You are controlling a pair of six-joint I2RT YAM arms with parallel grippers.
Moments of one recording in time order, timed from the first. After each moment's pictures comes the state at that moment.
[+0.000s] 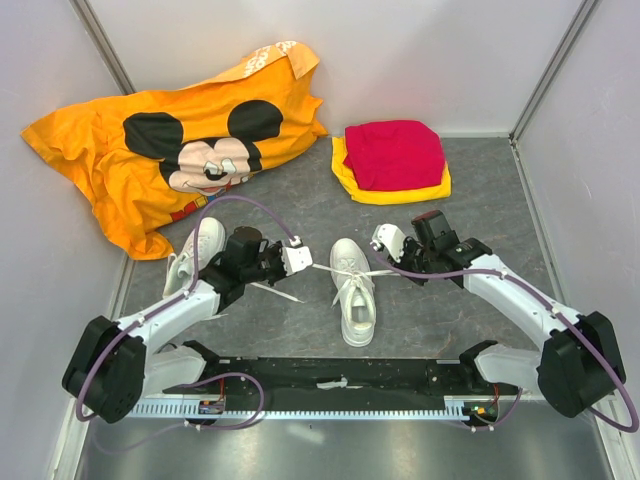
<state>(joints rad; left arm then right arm) -0.52 1.14 0.52 0.06 0.41 0.72 0.46 1.21 0.79 -0.58 -0.23 -0.62</state>
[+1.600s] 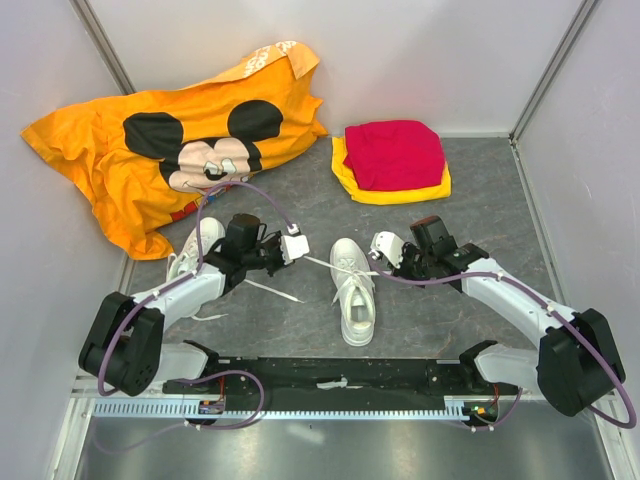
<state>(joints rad) -0.42 1.30 0.60 0.07 0.56 0.77 0.47 1.21 0.72 -0.51 -0.20 -0.71</state>
